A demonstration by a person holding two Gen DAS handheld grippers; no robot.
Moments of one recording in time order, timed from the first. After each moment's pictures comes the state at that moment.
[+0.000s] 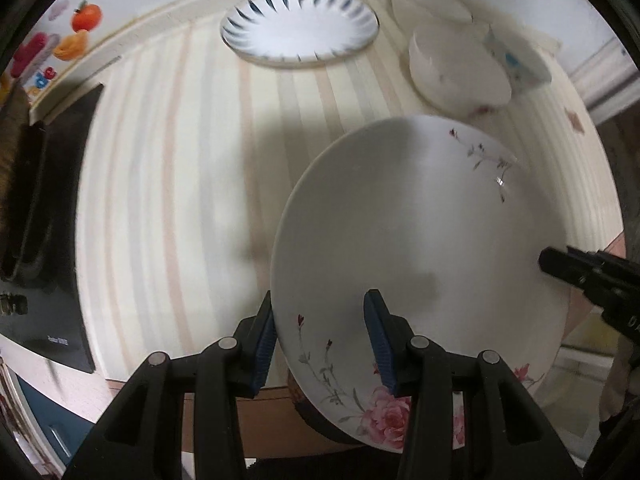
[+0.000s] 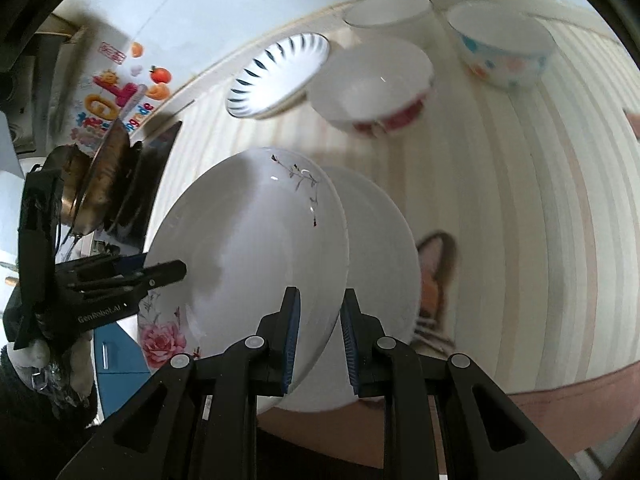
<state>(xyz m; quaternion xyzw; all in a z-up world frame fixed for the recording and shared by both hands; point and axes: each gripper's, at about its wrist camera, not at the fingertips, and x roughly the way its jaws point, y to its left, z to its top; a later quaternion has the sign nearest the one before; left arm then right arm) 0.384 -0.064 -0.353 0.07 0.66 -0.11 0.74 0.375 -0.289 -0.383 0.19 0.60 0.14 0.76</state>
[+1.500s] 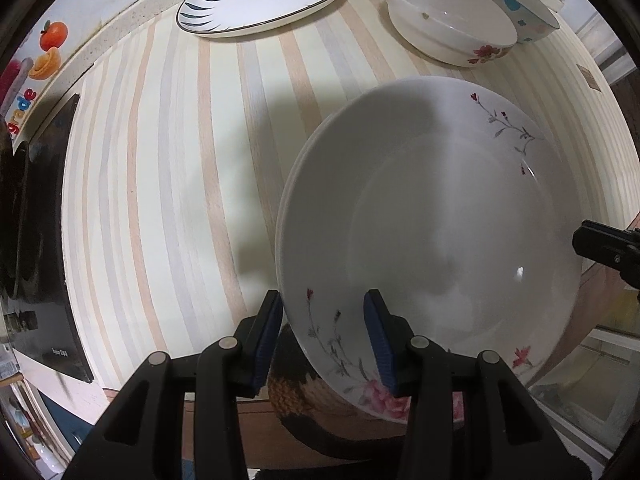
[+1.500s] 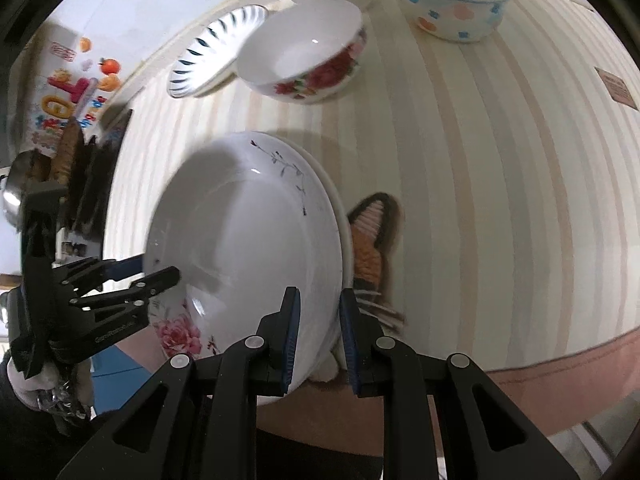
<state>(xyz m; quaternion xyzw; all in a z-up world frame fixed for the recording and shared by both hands) 0.372 -0.097 -0.404 0.12 0.67 -0.11 0.72 0.386 -0.301 -0.409 0.17 0.65 0.08 0.73</state>
